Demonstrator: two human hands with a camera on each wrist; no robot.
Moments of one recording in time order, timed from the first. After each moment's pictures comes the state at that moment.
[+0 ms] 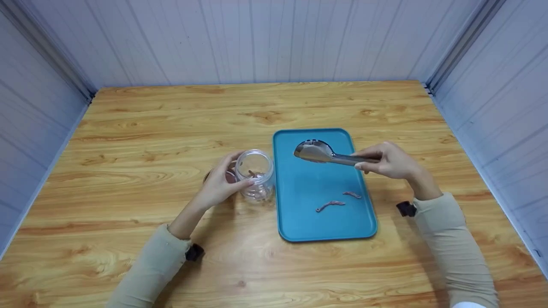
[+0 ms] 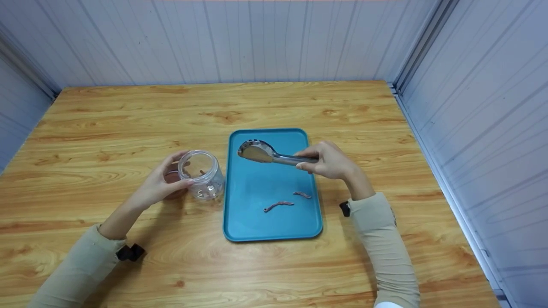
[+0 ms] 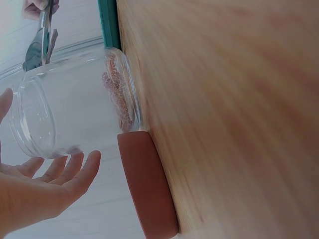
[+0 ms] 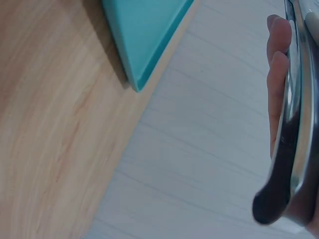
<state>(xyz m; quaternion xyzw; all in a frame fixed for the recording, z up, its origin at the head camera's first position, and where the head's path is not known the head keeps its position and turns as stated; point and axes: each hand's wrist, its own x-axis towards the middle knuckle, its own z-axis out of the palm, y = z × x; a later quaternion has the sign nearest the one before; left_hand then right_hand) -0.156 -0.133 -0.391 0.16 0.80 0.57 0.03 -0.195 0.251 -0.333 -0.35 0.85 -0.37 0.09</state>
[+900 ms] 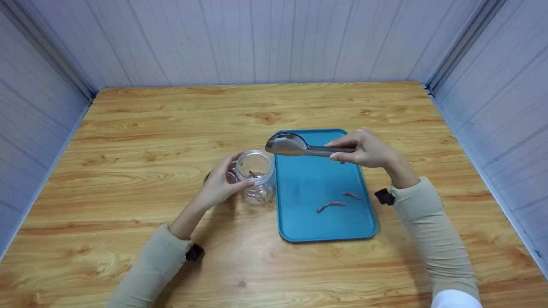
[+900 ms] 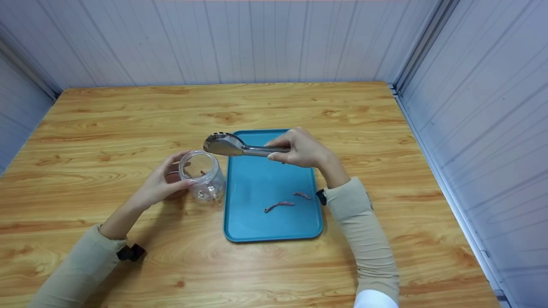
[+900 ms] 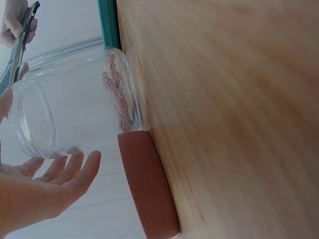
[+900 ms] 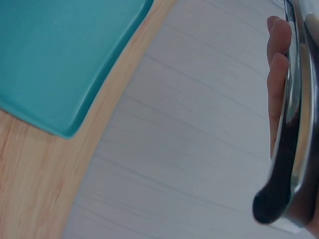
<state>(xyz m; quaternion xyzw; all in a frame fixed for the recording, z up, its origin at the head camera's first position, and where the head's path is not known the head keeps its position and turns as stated) -0.162 -0.135 -0.402 0.16 0.81 0.56 0.02 -0.205 0.201 -0.306 -0.45 0.81 -0.36 0.06</state>
